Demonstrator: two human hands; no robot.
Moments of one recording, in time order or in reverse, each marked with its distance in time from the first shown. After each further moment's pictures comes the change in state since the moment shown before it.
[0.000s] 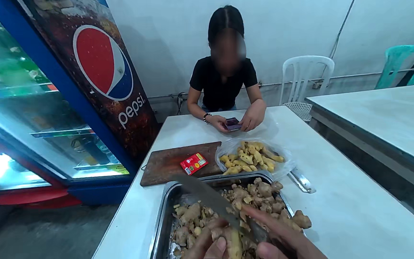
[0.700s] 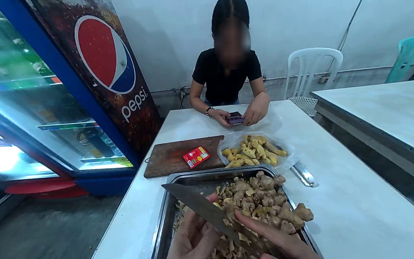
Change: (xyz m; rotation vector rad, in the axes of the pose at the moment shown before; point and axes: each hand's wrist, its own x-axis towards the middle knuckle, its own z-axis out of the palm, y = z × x) left_hand 0.010 0.007 -0.016 0.209 0.069 0.090; right_hand -0.004 0.007 0.011 0.189 -0.149 -0.053
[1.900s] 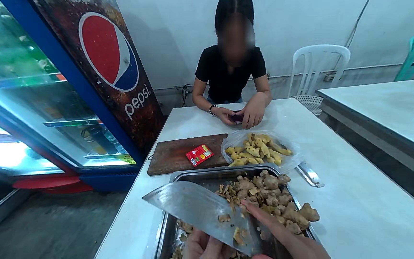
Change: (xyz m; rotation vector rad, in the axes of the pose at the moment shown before) left_hand -0.013 -0.008 0.035 -0.336 0.286 -0.013; right_hand 0.003 -0.008 0.017 -0.514 0.277 -0.077
